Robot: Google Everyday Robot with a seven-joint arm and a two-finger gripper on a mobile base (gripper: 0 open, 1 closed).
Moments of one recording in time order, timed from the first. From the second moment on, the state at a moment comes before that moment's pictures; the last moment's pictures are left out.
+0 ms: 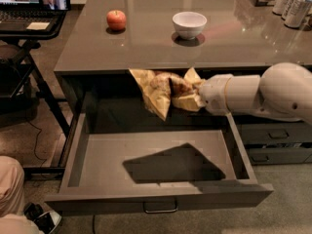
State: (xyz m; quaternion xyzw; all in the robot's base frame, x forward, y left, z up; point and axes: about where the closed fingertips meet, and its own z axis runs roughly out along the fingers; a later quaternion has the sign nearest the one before) arm 0.566 -0.077 0.829 -0.41 0.74 0.22 0.47
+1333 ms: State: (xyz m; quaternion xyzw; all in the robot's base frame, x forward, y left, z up) arm 0.684 -0.012 0.963 -0.39 0.70 0.13 0.58
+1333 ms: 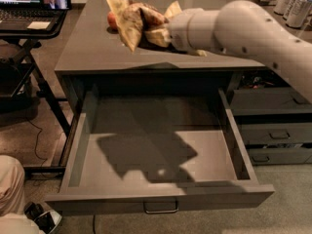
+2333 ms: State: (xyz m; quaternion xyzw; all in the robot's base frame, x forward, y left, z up) arm 0.785 0.086 0.947 -0.44 0.69 0.18 0.54
